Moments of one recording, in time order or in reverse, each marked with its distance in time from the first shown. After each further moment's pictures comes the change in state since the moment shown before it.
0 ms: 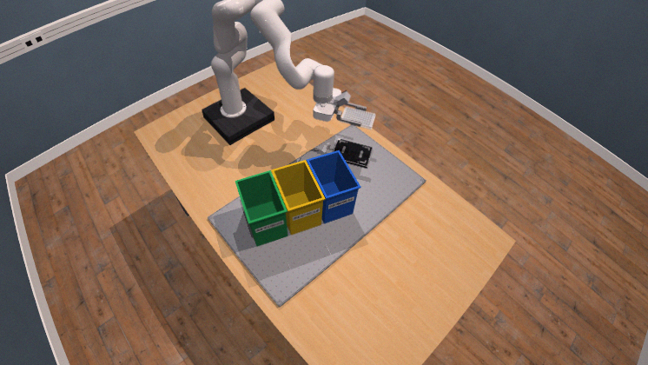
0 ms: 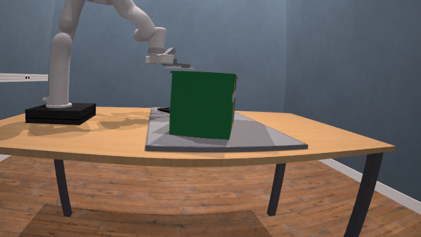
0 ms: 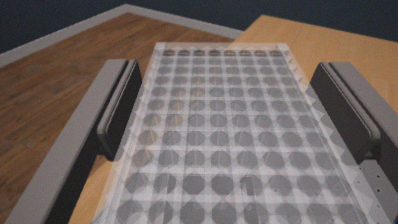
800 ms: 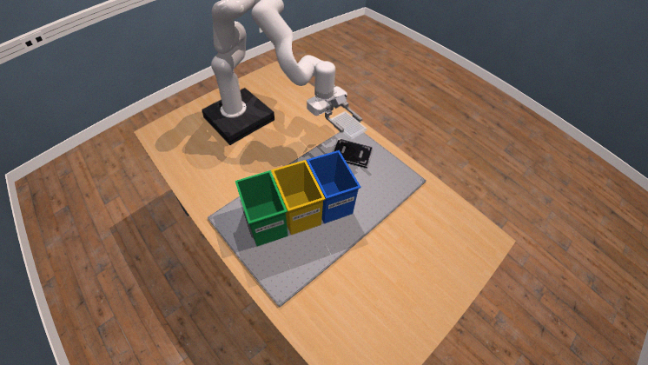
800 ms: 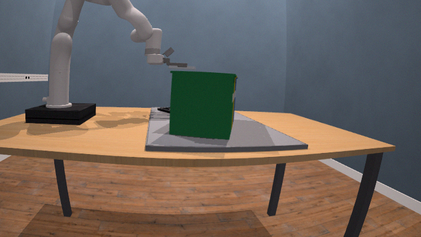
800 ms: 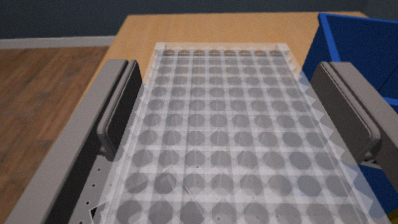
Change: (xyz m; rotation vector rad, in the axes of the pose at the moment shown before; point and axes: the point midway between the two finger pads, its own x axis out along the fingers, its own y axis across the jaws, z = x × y) arm -0.028 -0.053 -0.001 0.000 -0.001 -0.584
